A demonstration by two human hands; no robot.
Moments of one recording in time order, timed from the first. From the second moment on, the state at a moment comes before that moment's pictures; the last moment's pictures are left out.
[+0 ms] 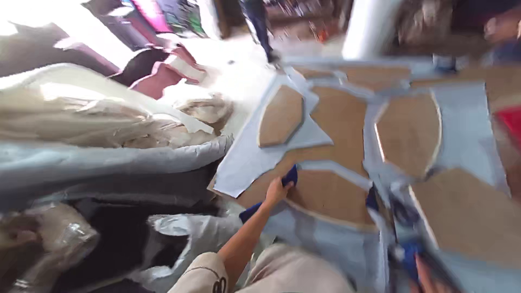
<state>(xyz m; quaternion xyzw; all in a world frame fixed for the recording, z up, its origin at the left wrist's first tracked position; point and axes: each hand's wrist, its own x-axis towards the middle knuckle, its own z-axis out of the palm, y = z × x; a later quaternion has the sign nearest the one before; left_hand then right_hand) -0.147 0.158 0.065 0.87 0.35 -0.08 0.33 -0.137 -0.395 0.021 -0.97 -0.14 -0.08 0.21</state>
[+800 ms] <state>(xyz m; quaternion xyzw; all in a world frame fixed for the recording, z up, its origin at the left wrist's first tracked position) 0.032 0.103 0.021 0.91 0.04 -0.12 0.39 0.070 -0.005 0.006 -0.97 0.22 0.08 0.07</state>
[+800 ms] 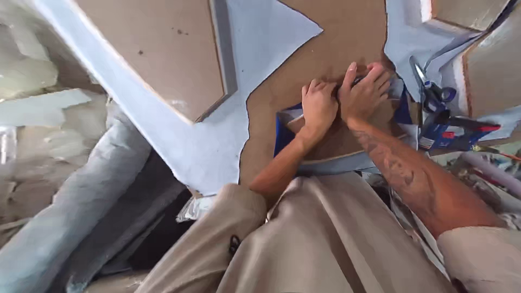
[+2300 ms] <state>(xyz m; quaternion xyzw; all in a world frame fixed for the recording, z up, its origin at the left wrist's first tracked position) -0.081 0.016 -0.021 0.97 0.01 0.02 0.24 -0.047 -0.358 0.110 -0.96 0.03 0.29 0.01</state>
